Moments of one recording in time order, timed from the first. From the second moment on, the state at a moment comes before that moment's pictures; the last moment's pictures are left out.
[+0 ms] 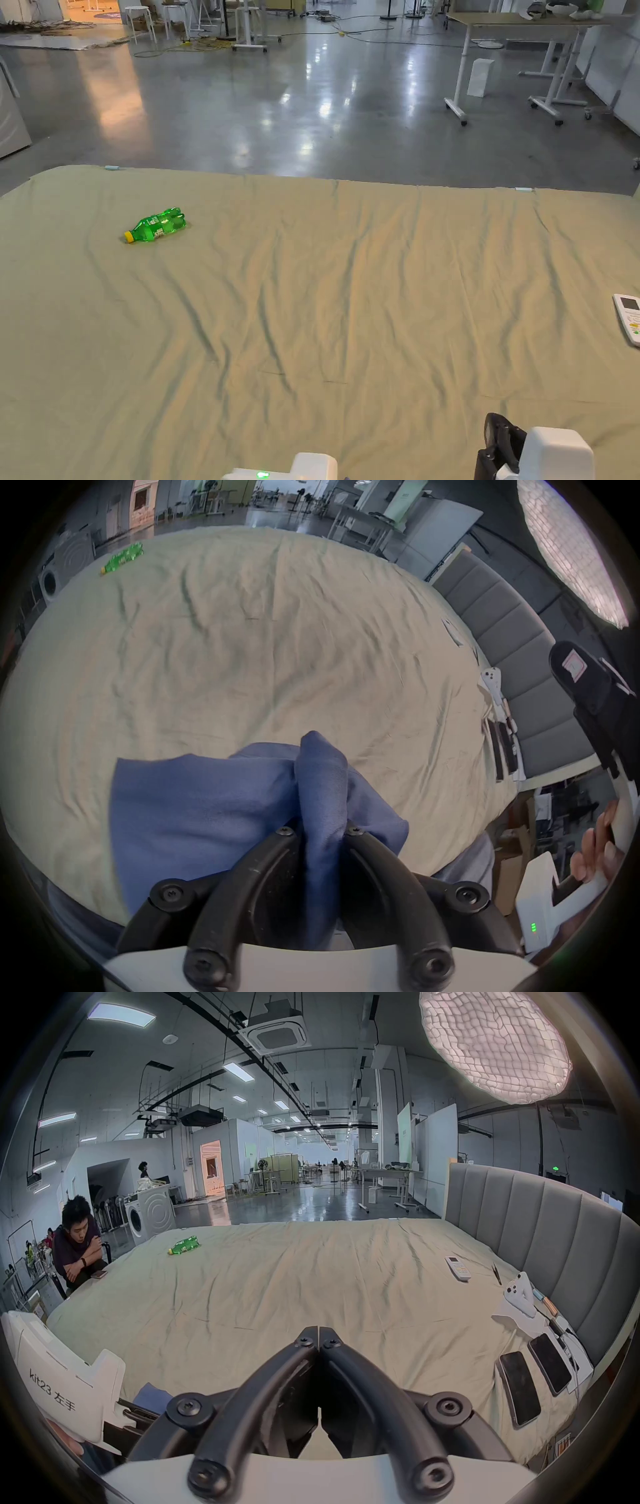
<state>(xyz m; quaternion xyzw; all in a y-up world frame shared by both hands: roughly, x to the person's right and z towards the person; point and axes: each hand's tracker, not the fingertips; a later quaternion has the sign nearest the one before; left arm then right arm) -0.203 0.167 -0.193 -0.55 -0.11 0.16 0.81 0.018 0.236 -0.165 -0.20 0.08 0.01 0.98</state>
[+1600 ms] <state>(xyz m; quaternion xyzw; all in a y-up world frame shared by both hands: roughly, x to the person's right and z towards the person) -0.313 0.260 -0.170 -0.17 0.01 0.03 0.98 0.002 0.265 -0.180 -0.09 0.04 0.03 0.99</state>
